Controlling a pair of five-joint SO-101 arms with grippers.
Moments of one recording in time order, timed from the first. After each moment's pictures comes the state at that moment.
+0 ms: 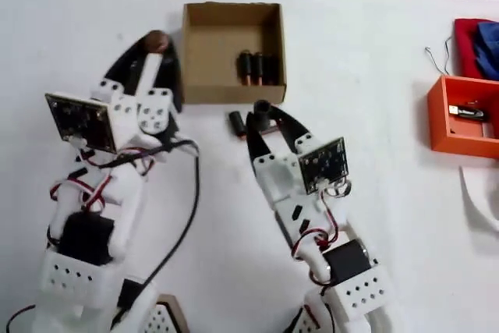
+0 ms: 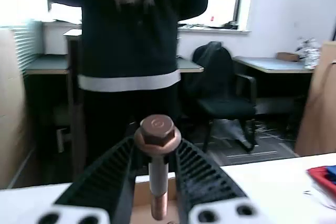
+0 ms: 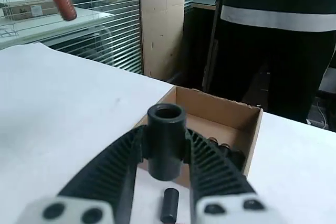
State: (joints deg) left arm 9.9 -64.2 45.8 21.0 5.1; right arm -28.1 -77.8 79.9 10.1 4.6
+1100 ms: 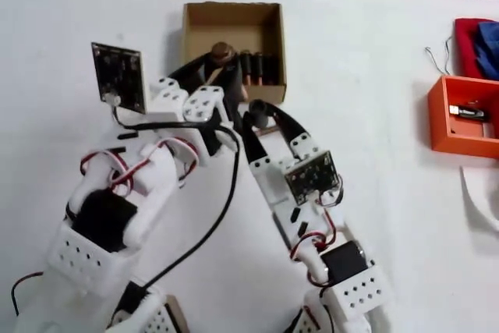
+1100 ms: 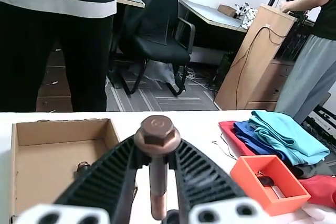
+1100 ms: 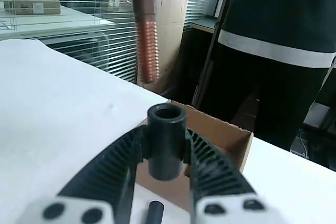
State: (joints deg) left arm 21.5 -53.3 32.1 36.3 20.4; right arm -28.9 -77.8 82.2 4.9 11.6
